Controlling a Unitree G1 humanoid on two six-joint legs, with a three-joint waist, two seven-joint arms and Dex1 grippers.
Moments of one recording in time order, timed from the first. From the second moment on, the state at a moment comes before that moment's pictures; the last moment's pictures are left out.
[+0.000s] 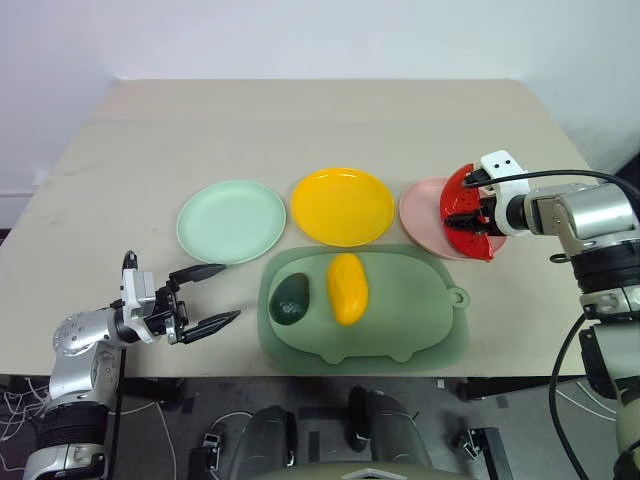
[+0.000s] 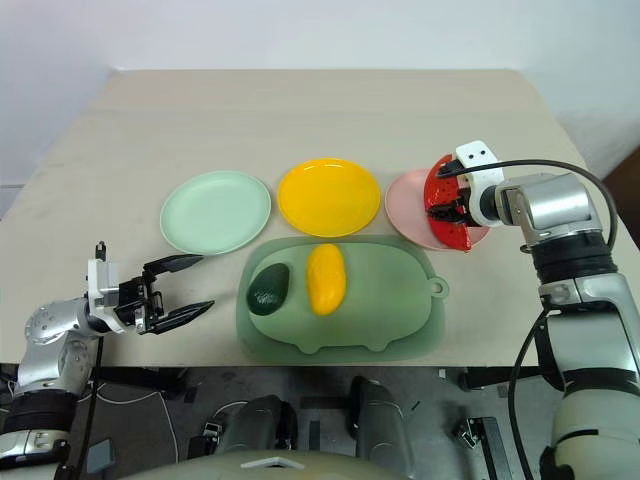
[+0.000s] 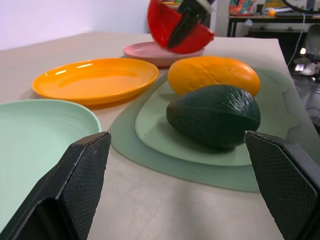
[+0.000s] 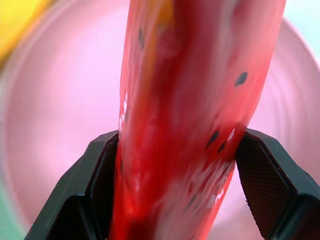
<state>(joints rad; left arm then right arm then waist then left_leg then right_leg) -0.11 0.58 0.22 0.28 -0.56 -0.24 -1.45 -0.92 -0.80 0.22 0.50 0.26 0.98 0.66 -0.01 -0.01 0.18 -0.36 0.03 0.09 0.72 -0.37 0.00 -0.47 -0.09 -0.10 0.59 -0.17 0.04</state>
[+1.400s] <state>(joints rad) -0.09 0.60 0.24 0.29 -0.56 -0.25 -1.47 -0.75 -0.41 0.00 -0.27 0.81 1.61 0.19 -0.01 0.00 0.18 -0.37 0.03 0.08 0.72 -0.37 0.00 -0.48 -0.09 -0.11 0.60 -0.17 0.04</state>
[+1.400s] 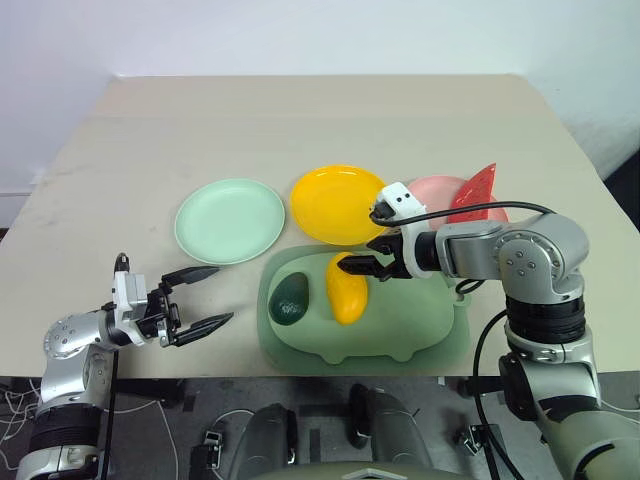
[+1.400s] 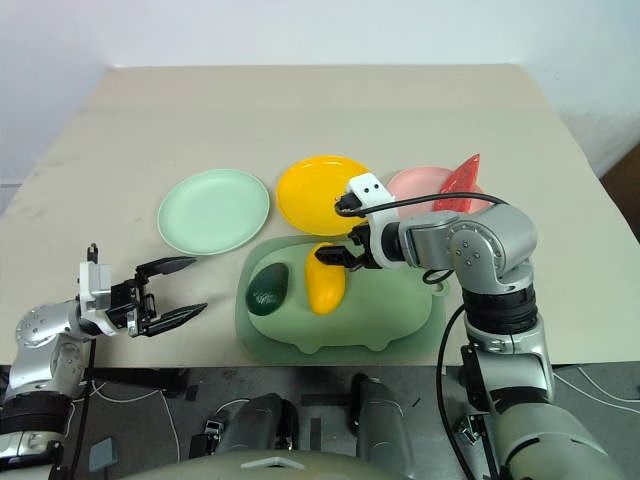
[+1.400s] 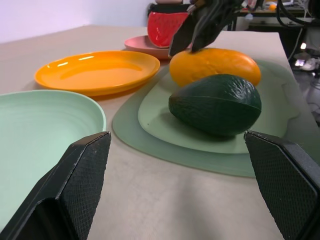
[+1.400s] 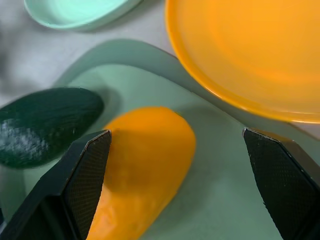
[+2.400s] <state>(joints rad) -0.06 0.60 0.24 0.20 -0.56 -0.21 -1.41 -0.74 -0.43 0.16 -0.19 1.37 1.61 -0.31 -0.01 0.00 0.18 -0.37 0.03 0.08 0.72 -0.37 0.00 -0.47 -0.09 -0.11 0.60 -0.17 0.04</state>
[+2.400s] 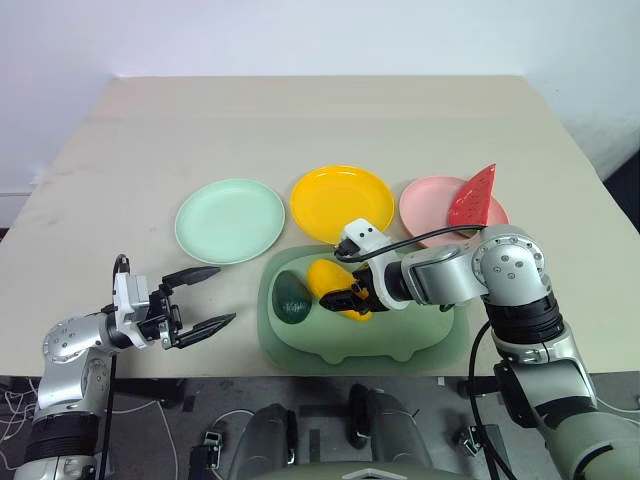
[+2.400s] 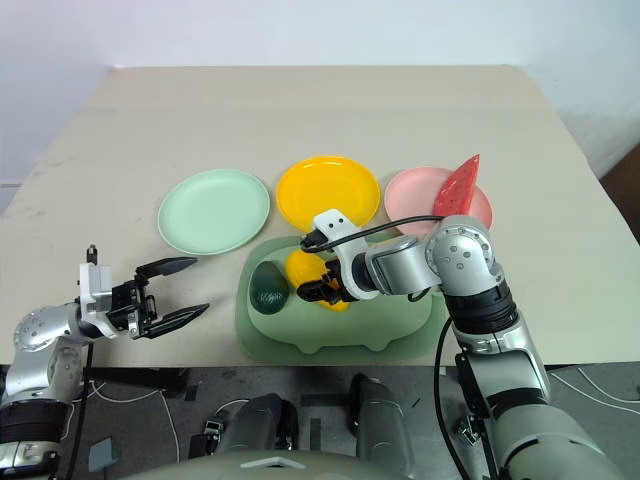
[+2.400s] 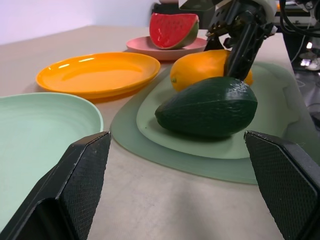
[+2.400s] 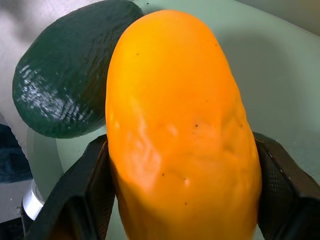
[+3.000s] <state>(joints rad) -0.10 0.60 0.23 0.21 -0.56 -0.20 -1.42 -1.09 -0.41 0.21 0.46 0.74 1.14 0.17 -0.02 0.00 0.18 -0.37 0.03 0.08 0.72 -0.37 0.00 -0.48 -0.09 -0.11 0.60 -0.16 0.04</state>
